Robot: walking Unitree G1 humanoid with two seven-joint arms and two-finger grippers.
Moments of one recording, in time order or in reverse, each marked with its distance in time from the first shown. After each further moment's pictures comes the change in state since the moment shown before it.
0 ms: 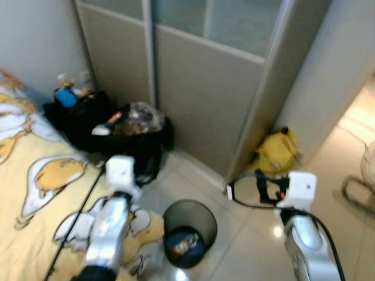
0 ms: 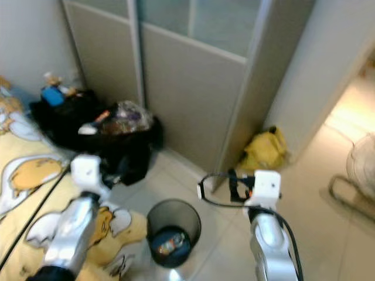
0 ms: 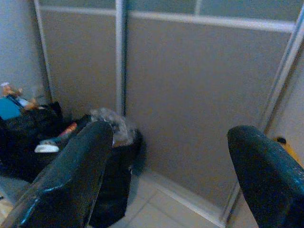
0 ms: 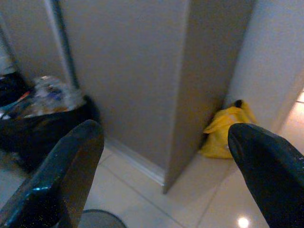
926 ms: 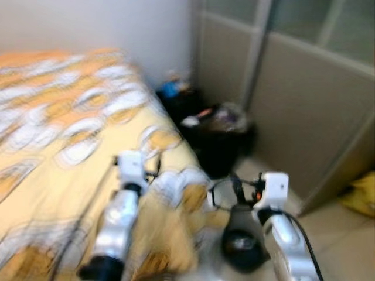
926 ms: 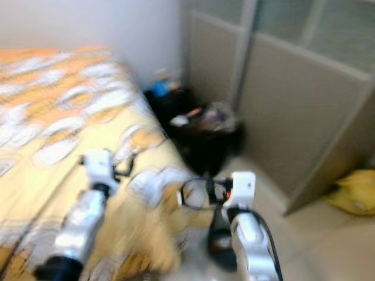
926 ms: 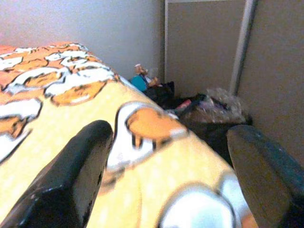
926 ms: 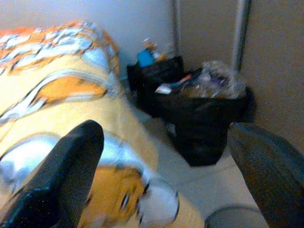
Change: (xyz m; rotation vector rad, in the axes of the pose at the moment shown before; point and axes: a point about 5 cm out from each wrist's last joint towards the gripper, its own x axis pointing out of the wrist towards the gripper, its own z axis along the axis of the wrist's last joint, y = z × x) left arm 0.006 -0.022 -0.009 0.053 0.102 -0.022; right arm 0.005 0.033 -0.019 0.054 0.023 0.192
